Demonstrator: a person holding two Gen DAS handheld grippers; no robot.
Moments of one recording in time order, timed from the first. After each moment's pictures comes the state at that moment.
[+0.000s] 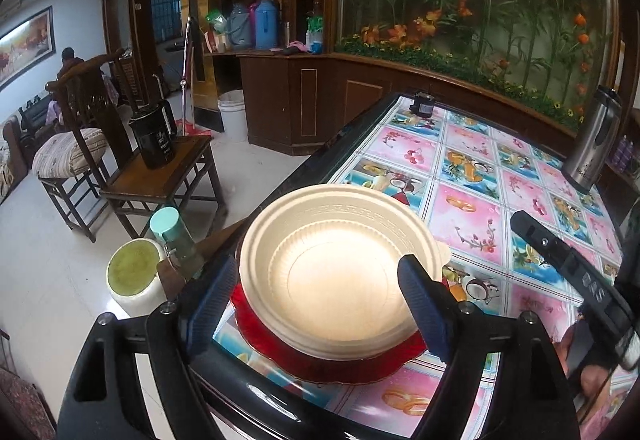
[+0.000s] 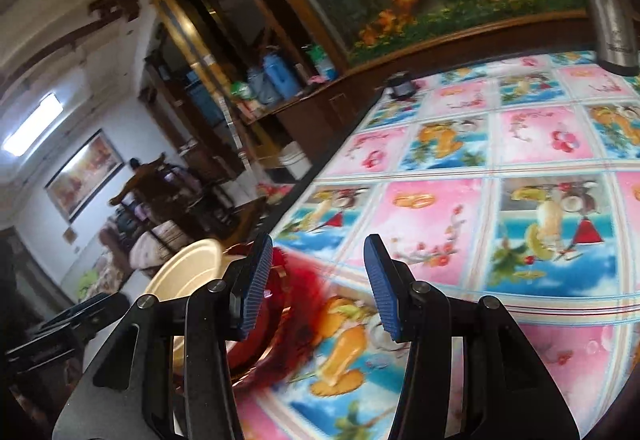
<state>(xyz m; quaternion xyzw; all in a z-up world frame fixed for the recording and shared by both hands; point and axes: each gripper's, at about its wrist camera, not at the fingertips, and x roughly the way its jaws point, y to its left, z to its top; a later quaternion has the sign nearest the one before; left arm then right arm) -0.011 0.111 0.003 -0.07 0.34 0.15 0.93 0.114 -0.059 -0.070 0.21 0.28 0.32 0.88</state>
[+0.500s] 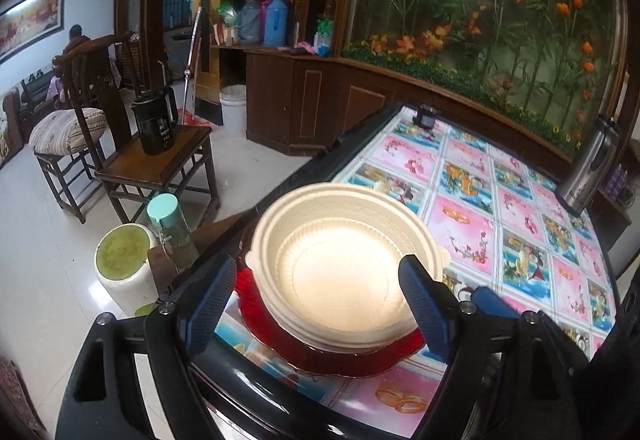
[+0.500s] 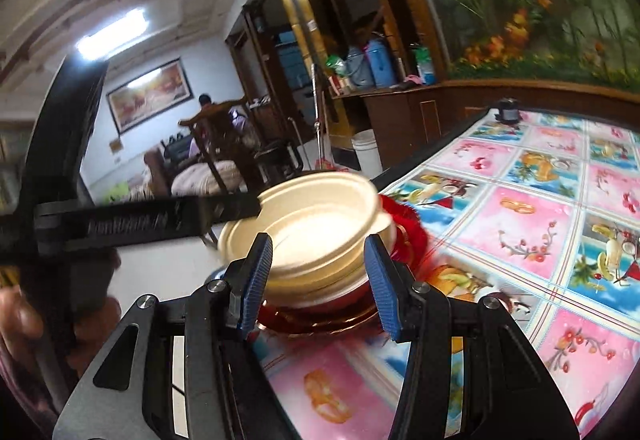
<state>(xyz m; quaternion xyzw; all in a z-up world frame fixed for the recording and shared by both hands) -0.025 0.124 0.005 -0.12 0.32 0.15 0.93 0.025 0.010 -0.061 0.06 0.22 0.44 0.87</state>
